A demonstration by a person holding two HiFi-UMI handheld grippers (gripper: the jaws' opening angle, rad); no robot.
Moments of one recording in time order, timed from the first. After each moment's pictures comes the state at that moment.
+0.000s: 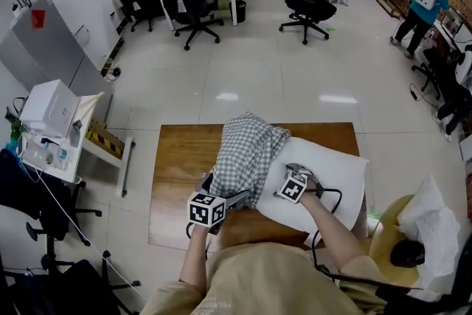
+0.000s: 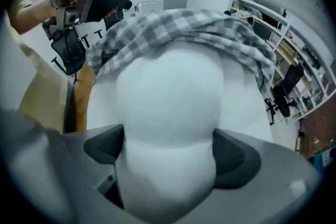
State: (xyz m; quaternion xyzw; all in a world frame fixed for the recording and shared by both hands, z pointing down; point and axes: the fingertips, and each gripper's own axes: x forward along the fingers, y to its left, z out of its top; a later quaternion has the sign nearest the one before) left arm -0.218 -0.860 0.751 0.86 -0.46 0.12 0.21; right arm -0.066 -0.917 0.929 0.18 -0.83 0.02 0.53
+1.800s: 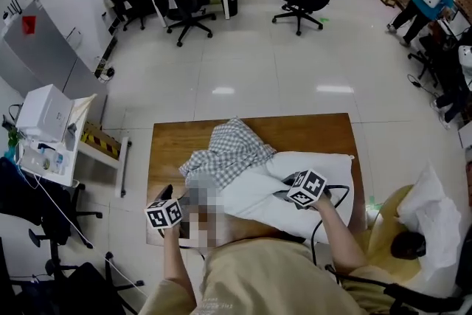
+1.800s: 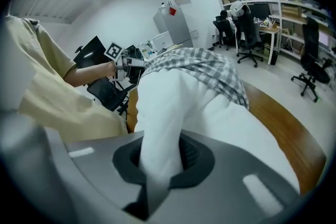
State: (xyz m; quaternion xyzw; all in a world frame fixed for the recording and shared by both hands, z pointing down) left arm -0.375 -0.849 0.783 0.75 -0.58 0.07 0.31; right arm -0.087 -0.835 0.809 0.05 -0.90 0.17 0.39
